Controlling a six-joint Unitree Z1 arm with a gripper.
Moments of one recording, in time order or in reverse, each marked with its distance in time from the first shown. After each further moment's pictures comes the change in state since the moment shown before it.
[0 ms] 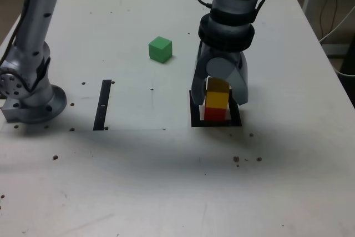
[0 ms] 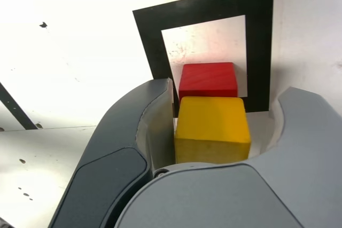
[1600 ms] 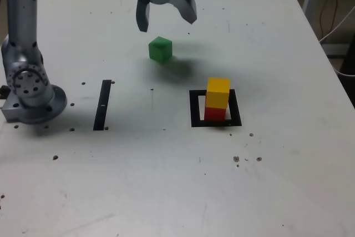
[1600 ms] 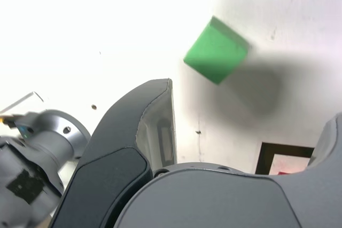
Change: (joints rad) arm 0.507 -0.212 0.122 0.122 0.161 0.344
